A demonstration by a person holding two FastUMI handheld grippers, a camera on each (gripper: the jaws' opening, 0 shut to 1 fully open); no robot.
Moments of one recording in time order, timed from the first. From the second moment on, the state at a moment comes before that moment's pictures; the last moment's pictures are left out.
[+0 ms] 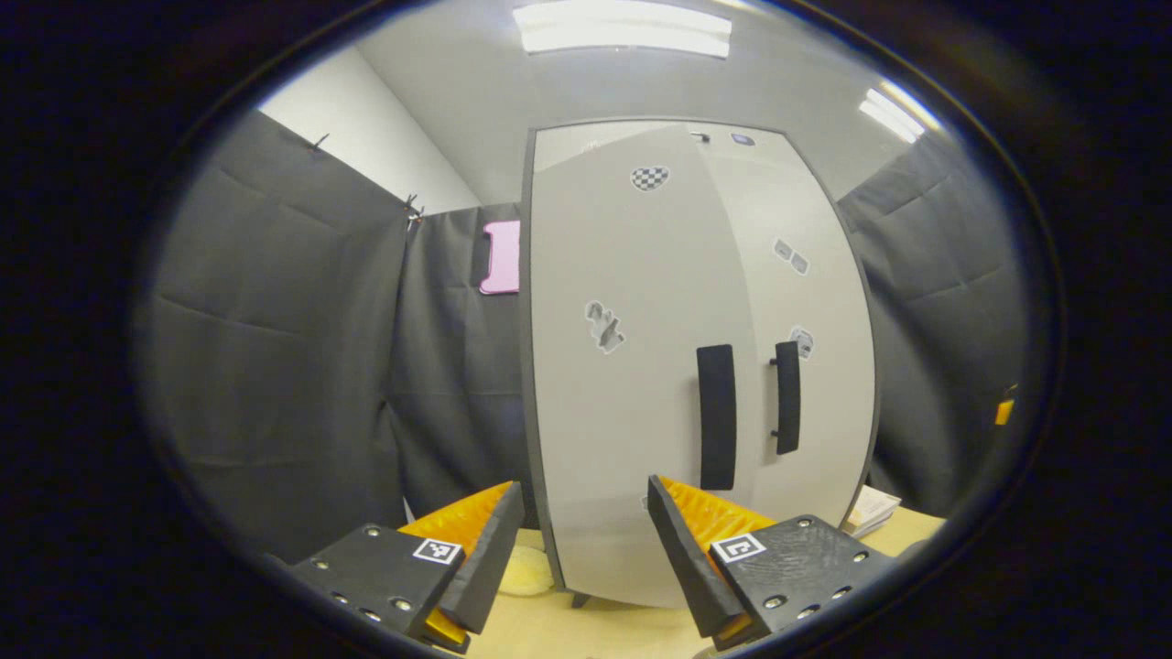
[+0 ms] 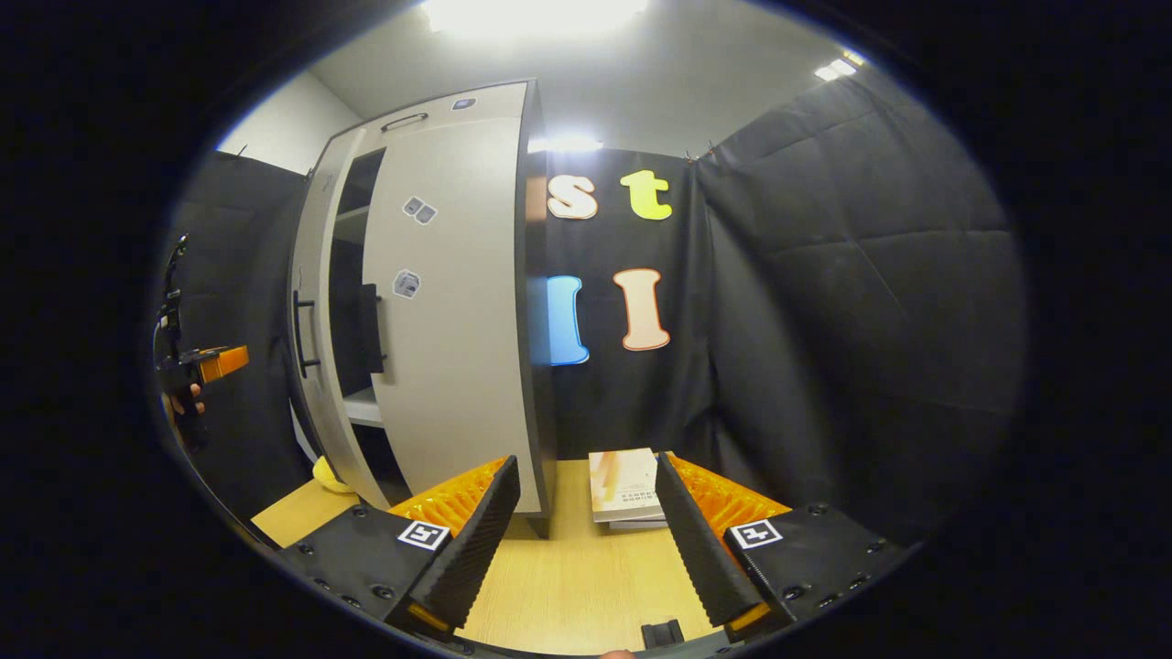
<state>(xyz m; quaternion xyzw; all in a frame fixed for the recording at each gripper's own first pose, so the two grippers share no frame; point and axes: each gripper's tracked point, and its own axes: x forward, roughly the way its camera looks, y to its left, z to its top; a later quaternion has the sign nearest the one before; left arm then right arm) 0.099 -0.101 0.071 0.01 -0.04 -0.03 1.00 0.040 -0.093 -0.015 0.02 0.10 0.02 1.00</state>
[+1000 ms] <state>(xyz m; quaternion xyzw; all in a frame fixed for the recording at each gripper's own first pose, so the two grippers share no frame) -0.030 -0.001 0.058 0.02 -0.03 0.01 1.00 -0.009 -0.032 0.036 0.02 0.05 0.05 1.00</state>
